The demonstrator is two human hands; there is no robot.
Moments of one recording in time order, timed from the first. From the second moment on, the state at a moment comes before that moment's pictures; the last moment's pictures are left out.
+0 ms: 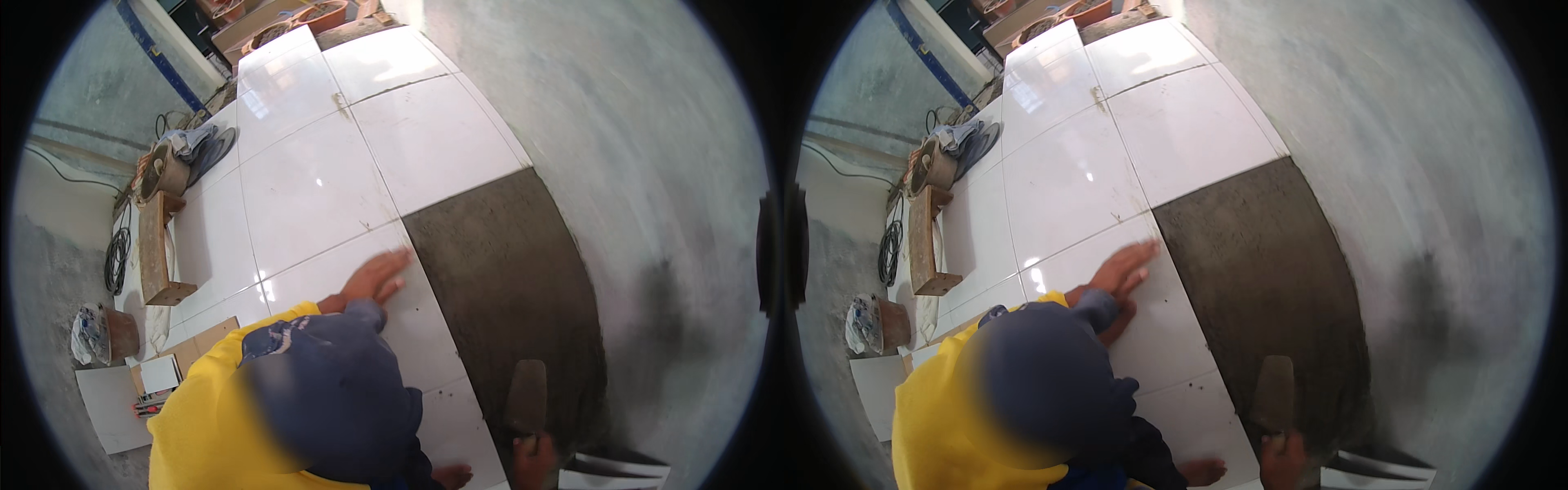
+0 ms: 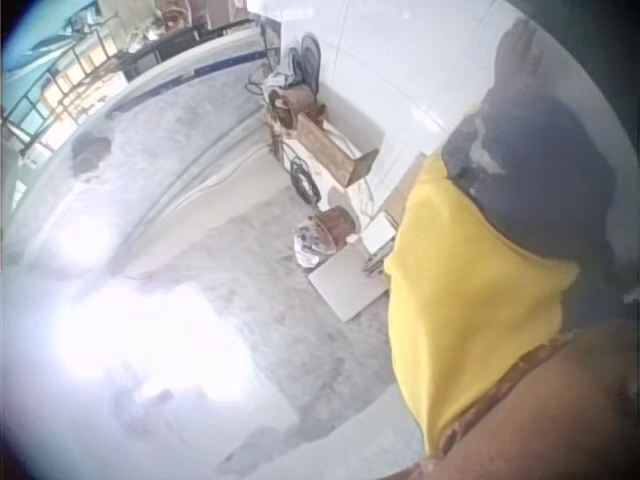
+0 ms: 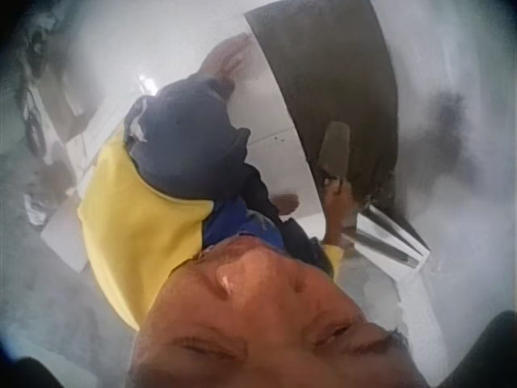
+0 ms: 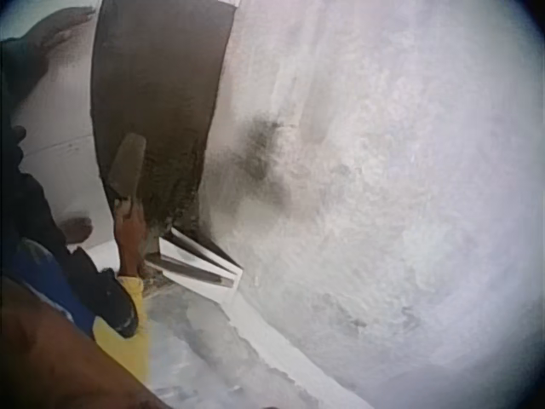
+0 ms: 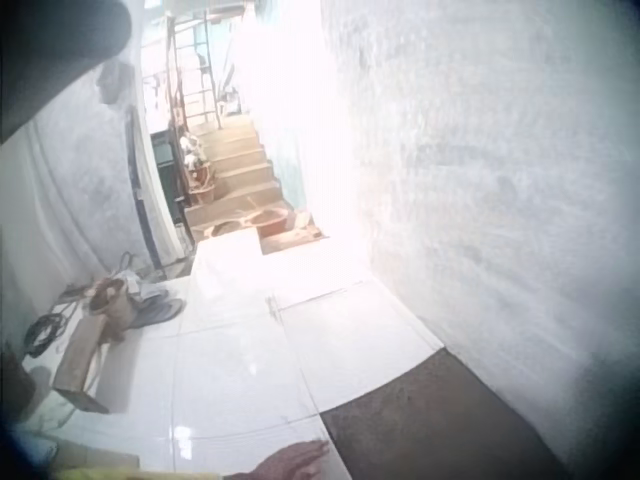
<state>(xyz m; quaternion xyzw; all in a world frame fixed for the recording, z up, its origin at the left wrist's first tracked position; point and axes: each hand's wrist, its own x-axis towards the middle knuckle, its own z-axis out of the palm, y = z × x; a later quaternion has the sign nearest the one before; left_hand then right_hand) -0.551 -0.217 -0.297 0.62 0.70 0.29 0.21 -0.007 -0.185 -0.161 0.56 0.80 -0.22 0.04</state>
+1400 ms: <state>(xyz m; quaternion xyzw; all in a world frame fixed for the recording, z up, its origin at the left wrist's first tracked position) -0.505 -0.286 -0.304 0.46 0.71 0.33 0.41 0.056 -0.256 -0.241 0.65 0.66 -0.28 -0.25</state>
